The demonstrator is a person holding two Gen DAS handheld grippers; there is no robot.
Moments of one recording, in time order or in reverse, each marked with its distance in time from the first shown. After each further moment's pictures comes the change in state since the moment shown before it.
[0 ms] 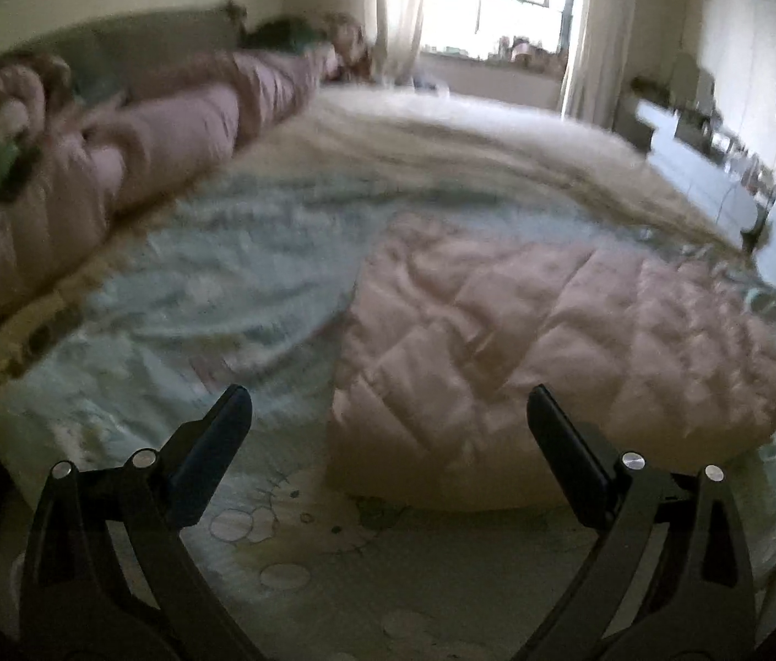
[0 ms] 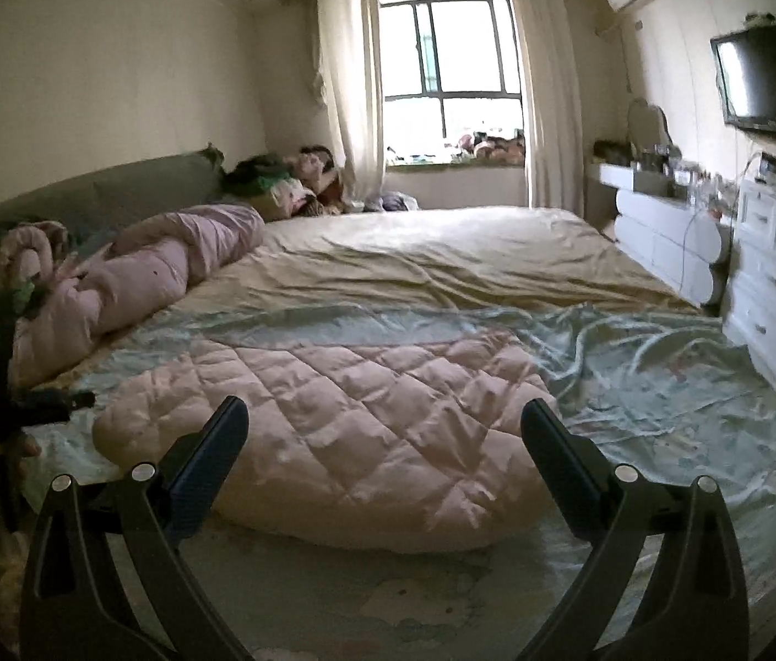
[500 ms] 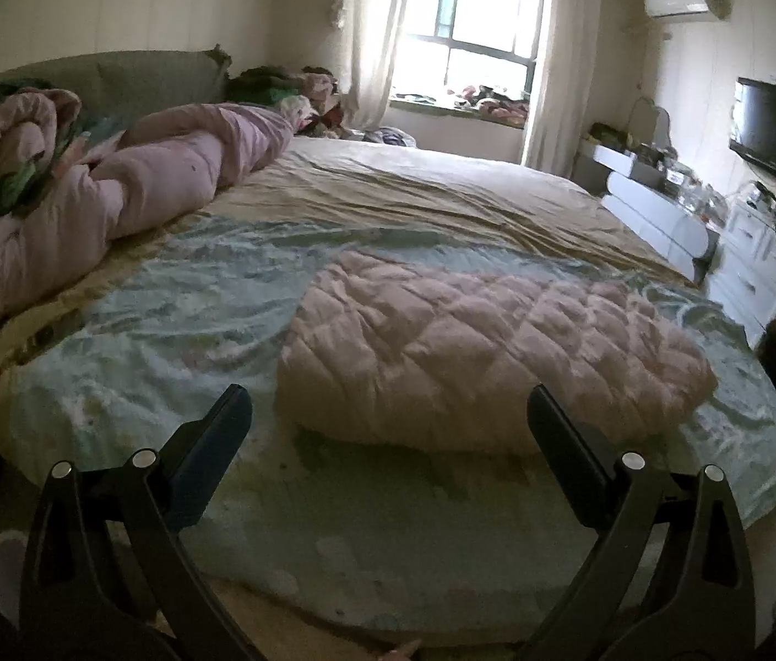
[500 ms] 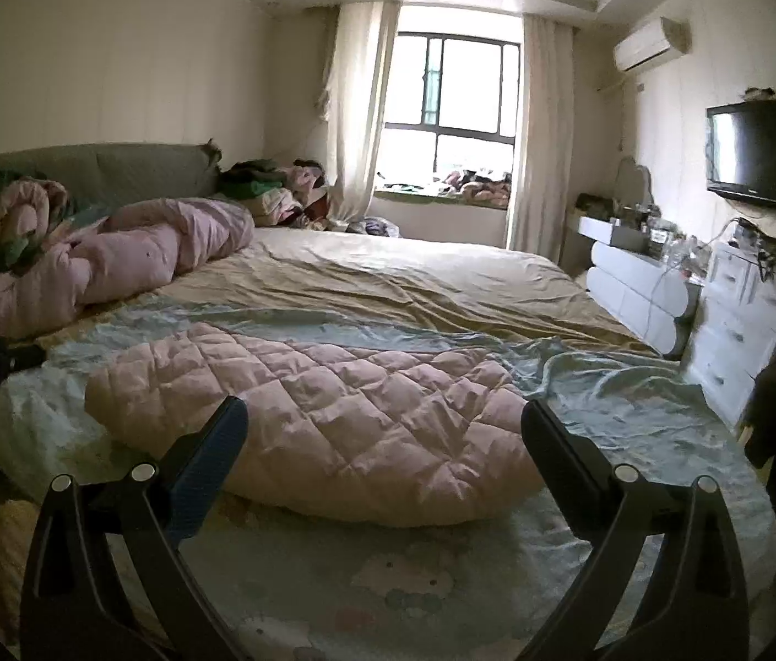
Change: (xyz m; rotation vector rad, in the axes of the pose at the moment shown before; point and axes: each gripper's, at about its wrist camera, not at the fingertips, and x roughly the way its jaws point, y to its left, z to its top) left arm -0.090 -0.038 -0.049 0.009 -0.103 -0.088; right arm -0.047 0.047 -0.038 -0.102 -0.078 -0.112
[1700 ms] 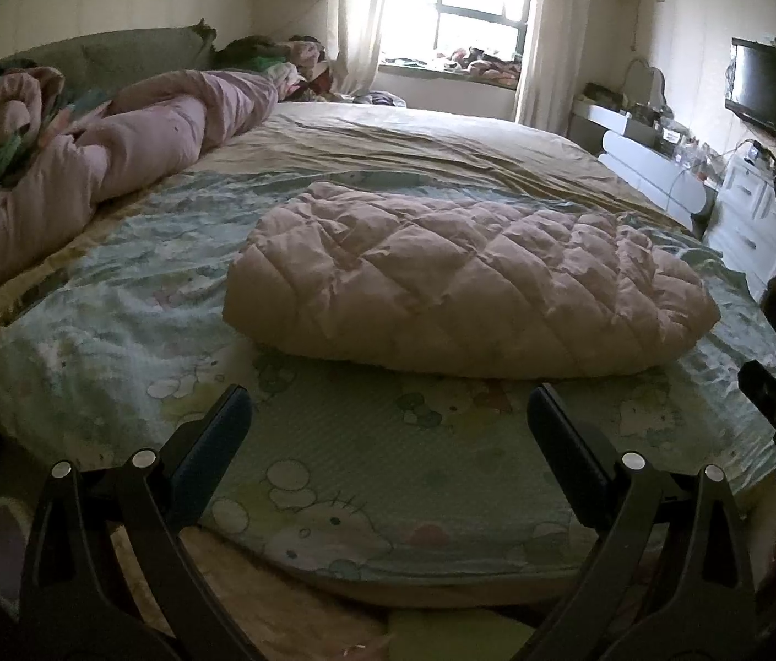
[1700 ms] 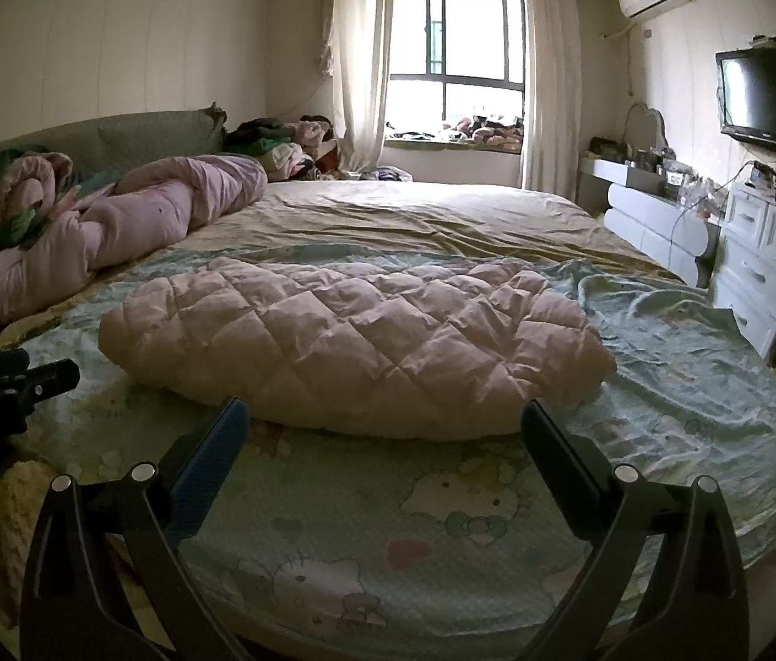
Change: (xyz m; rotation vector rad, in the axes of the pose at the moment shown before) left arm 0.016 -0.033 -0.054 0.020 0.085 0.009; right arm 0.027 0.028 -0.056 0.034 0.145 0.055
